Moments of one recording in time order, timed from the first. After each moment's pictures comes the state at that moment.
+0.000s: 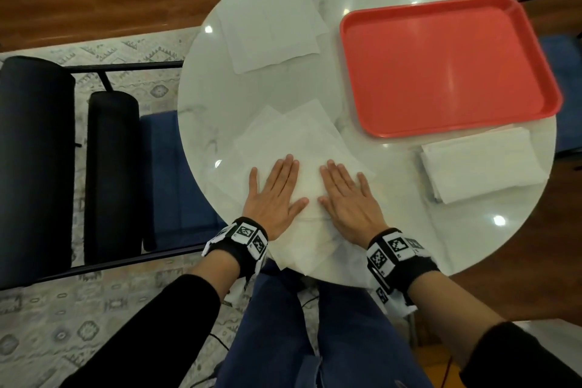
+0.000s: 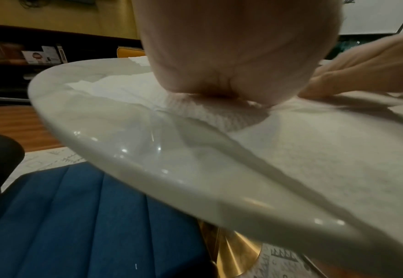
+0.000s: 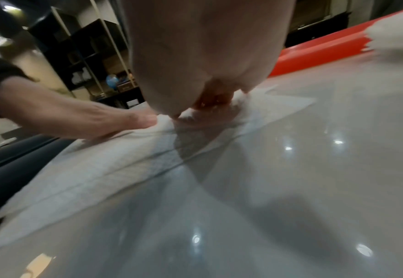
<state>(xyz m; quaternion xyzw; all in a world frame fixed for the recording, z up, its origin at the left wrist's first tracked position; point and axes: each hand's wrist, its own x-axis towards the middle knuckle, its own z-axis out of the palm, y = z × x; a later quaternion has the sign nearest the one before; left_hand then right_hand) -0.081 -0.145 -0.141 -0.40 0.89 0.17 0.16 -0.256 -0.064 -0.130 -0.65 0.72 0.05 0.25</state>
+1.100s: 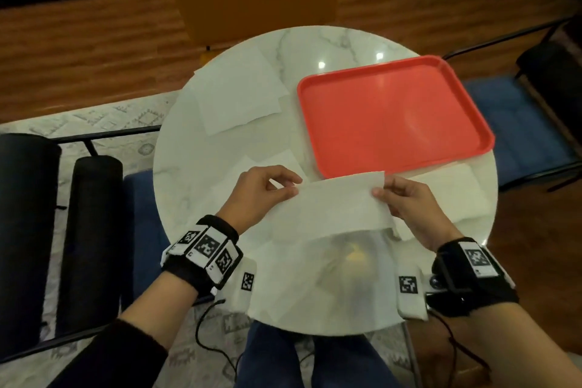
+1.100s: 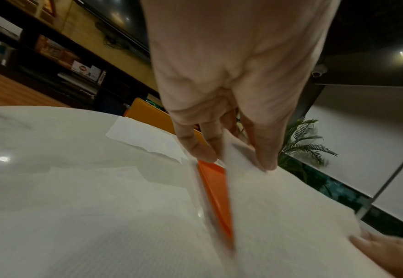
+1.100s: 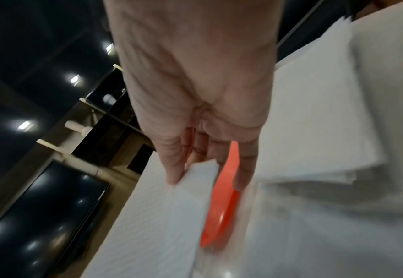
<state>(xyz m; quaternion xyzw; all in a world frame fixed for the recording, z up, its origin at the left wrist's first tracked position) -0.154 -0.197 -0.008 -0.42 0.73 0.53 -0.12 -0.390 -0.053 -0.035 -0.24 0.70 -0.48 0.48</state>
